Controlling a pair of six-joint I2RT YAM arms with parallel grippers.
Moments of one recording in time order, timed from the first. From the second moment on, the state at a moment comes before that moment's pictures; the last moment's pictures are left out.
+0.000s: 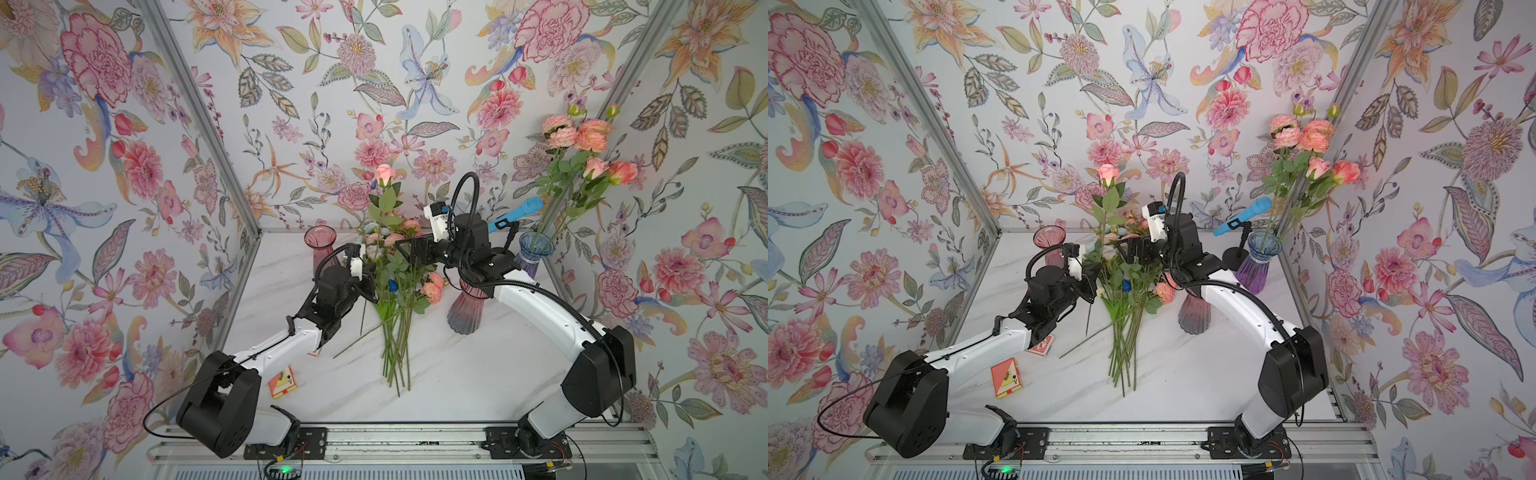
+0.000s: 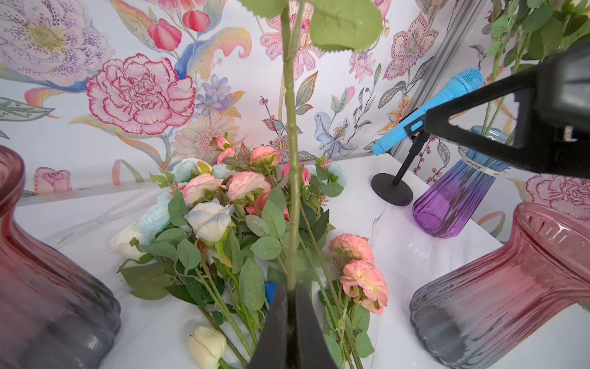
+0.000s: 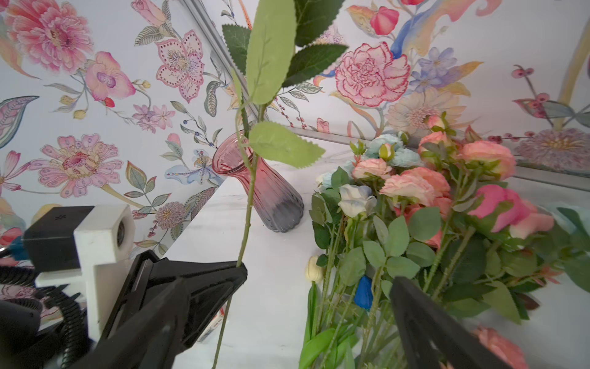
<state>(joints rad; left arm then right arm) -0.51 1.39 0.79 0.42 0.02 -0.21 0.57 1.63 1.46 -0.16 -0.32 0.34</state>
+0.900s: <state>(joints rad) -0.51 1.28 0.73 0.41 0.04 -0.19 0.73 1.93 1.80 -0.17 -0.27 0.35</state>
